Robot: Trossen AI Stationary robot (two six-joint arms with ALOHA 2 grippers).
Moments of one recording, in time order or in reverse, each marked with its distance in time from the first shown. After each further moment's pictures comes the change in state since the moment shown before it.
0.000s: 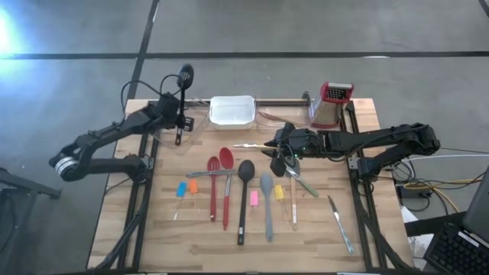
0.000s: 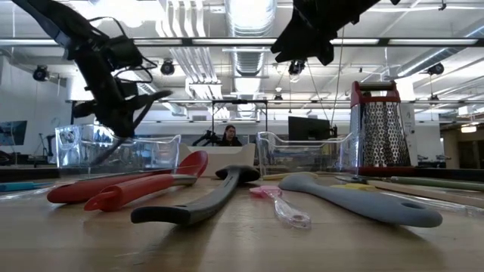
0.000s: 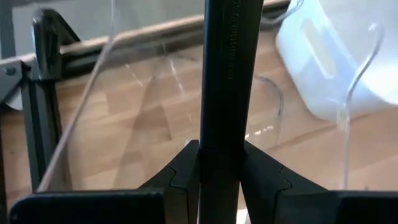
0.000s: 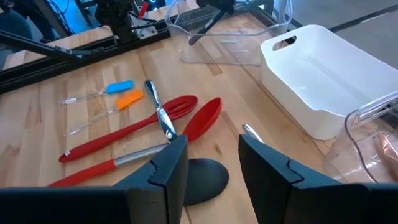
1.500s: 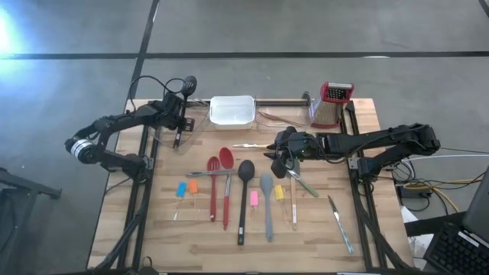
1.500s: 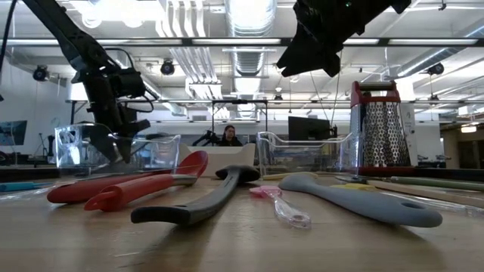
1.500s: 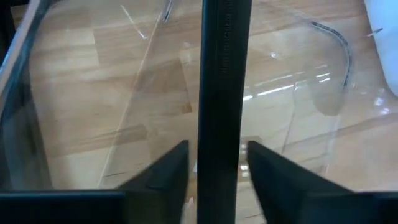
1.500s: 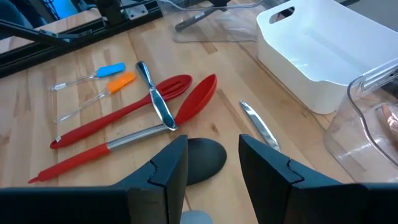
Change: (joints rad) left arm 0.150 0.241 0.009 0.028 0.138 0.012; right arm 0.000 0.000 -0.059 0.002 -0.001 0.051
